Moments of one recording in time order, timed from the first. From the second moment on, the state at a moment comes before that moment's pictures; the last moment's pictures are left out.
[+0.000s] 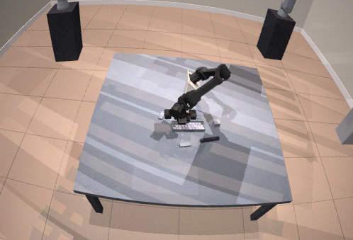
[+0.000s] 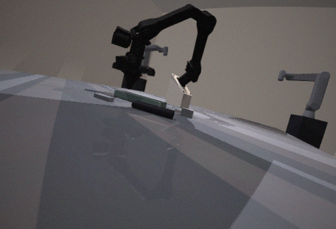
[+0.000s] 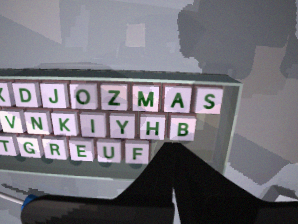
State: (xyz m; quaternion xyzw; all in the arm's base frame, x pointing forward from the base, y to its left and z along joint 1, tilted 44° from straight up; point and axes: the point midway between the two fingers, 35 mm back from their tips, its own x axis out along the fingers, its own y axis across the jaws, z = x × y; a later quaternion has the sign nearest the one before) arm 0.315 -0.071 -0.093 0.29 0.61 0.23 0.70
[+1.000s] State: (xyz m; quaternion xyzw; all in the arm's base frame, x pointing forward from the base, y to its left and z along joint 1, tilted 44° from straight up) arm 0.291 -0.002 -0.032 0.28 0.61 0.24 0.70
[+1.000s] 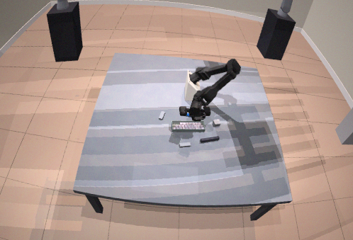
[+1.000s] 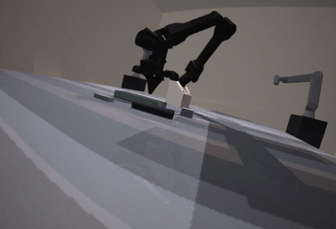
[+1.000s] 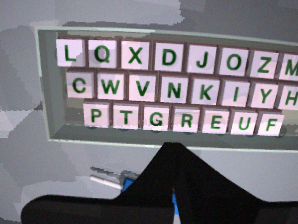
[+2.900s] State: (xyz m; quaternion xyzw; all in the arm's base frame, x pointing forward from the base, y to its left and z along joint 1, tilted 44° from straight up) arm 0.268 -0.030 -0.001 0.21 0.55 0.35 0.72
